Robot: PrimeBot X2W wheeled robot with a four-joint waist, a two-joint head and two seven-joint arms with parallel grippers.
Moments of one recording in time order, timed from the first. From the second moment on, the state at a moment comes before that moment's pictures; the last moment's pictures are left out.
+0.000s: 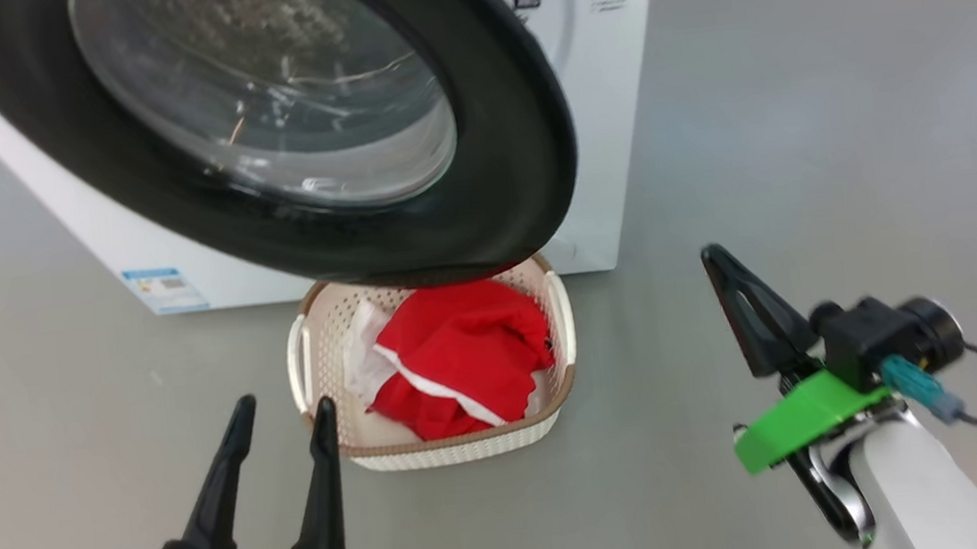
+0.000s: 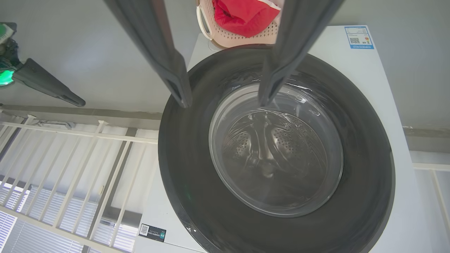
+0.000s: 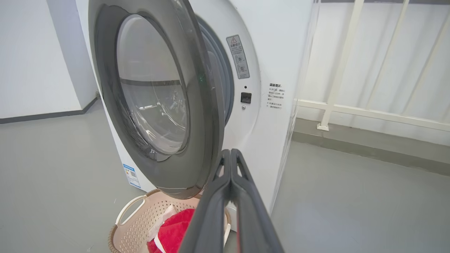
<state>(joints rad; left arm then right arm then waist) -0.03 0.22 -0.25 -0.16 -0.40 0.10 -0.22 -0.28 -0.05 0.15 0.31 0.15 0.13 -0.26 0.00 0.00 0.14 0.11</state>
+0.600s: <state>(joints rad) -0.12 0.18 -0.29 -0.13 -0.40 0.07 -0.23 -0.64 -0.06 0.22 0.52 0.15 0.13 -0.26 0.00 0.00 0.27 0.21</state>
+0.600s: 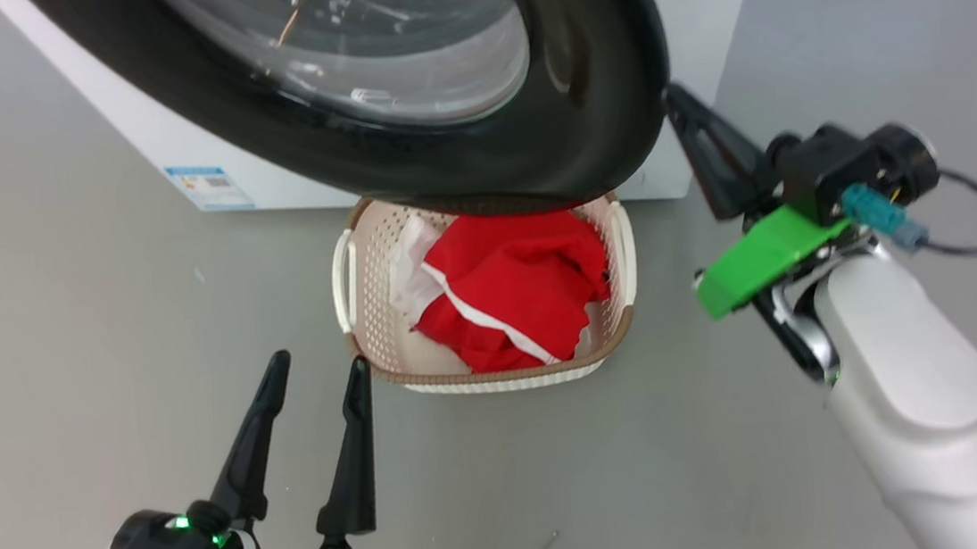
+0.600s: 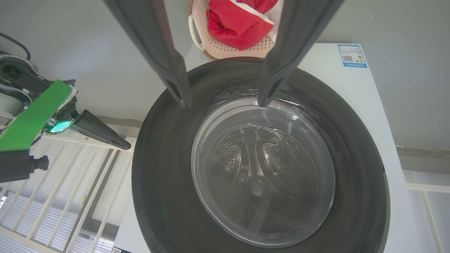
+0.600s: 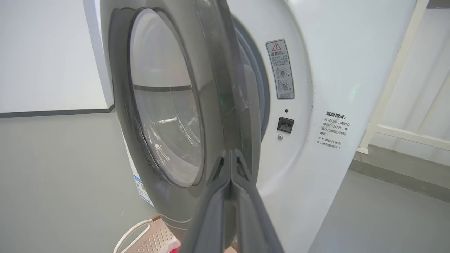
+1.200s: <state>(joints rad) -0.18 0.14 -0.30 -0.09 -0.40 0.03 -0.25 -0.84 -0.08 0.17 0.58 0.10 0.13 -0.26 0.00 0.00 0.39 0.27</state>
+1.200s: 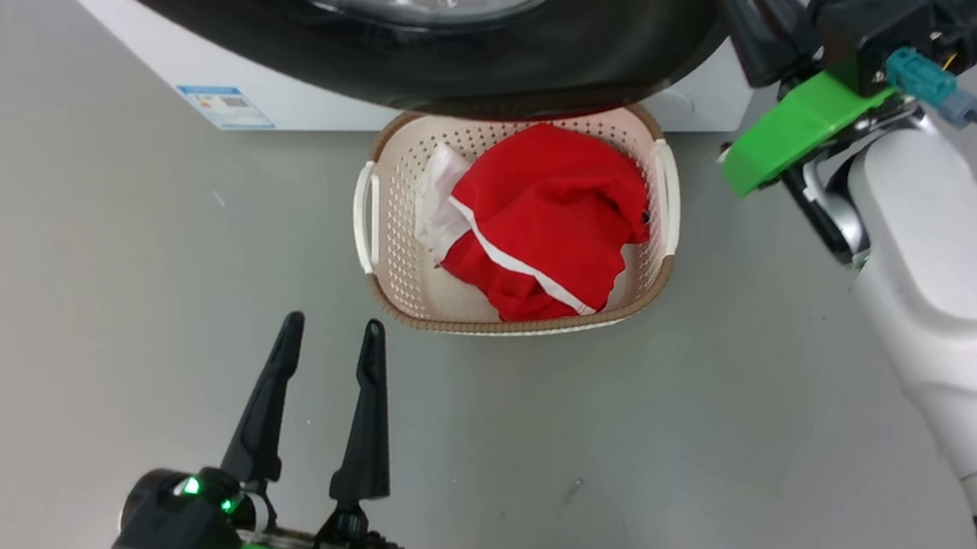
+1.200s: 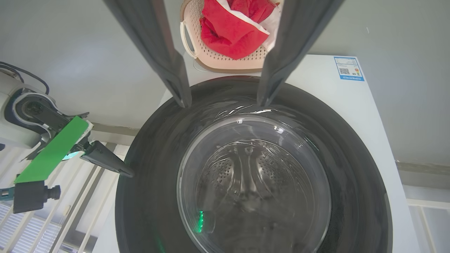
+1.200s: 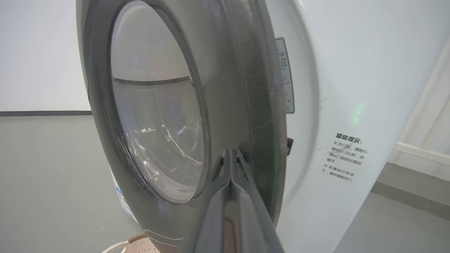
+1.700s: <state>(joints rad) -0.24 0.11 -0.30 -0.08 -0.40 -0.01 -0.25 -1.03 -0.13 0.10 0.73 0.03 0.13 -0.26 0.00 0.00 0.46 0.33</state>
